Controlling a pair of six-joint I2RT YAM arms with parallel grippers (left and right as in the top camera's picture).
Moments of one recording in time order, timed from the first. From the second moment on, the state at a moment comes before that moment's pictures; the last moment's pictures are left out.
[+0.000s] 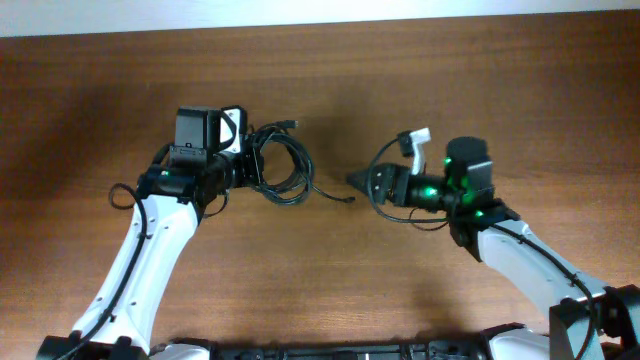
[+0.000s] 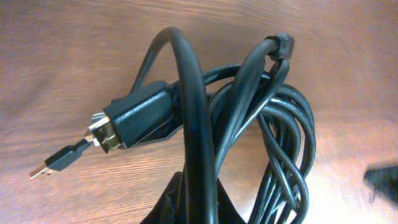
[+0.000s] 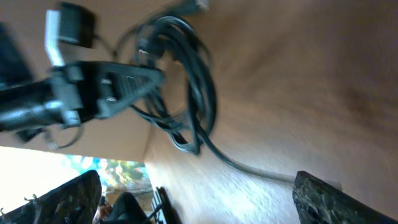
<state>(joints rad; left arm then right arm) -0.16 1.41 1.05 -0.60 0.30 -0.24 0.21 1.42 0.59 0.36 -0.97 0.75</state>
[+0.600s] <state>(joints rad) -0.31 1.41 1.05 -0.58 0.59 -0.02 0.42 1.42 0.59 0.44 -0.67 0.67</state>
